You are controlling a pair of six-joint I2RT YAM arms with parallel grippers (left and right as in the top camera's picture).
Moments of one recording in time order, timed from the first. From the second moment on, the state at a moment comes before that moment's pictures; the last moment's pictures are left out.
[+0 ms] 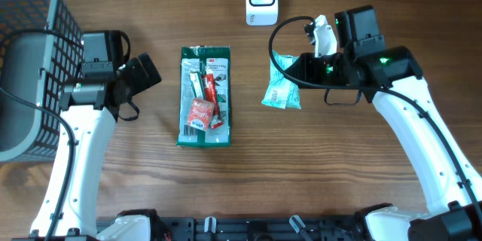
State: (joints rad) left arm 0.03 1.35 1.13 -0.82 -0.12 -0.42; right arm 0.27 1.49 1.32 -0.89 -0.51 0.28
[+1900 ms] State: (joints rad) left arm 0.03 1.35 1.13 -0.82 -0.12 -0.42; right arm 0.27 1.51 1.88 -1.21 -0.51 0.23
